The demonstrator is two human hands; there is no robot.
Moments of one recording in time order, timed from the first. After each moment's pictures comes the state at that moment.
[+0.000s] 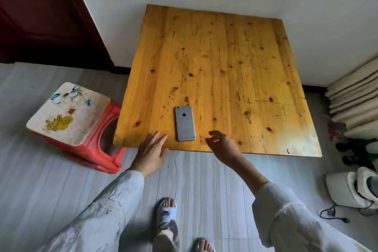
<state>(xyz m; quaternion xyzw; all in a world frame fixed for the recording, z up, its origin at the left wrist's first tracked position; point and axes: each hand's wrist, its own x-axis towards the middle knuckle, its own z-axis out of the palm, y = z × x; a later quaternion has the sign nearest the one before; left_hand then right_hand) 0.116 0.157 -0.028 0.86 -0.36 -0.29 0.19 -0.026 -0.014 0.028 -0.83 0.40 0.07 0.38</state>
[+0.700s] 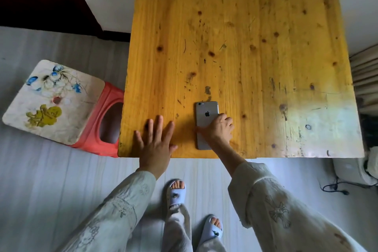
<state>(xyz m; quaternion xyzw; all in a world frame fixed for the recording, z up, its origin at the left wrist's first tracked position) 0.187 0.142 -0.112 0.89 -0.40 -0.22 0.01 0.119 -0.014 -0.078 -0.71 0.63 0.12 0.31</state>
